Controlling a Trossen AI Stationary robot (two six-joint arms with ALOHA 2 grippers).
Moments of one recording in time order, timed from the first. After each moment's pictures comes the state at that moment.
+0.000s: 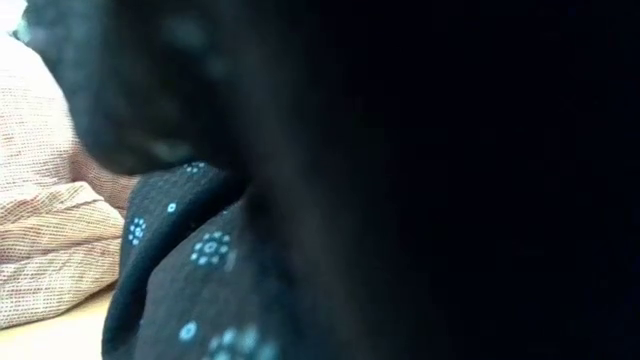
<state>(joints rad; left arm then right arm) -0.13 2.39 1.78 -0.12 0.00 0.30 0.61 1.07 1.49 -1.12 0.56 0.41</state>
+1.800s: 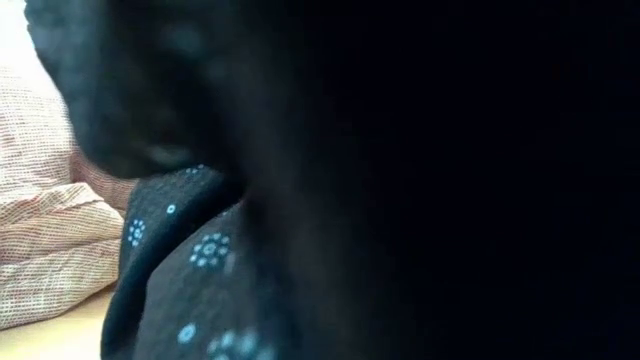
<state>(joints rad) -0.27 1.57 1.78 -0.56 -0.24 0.49 0.62 1.29 1.46 -0.65 0.58 0.05</state>
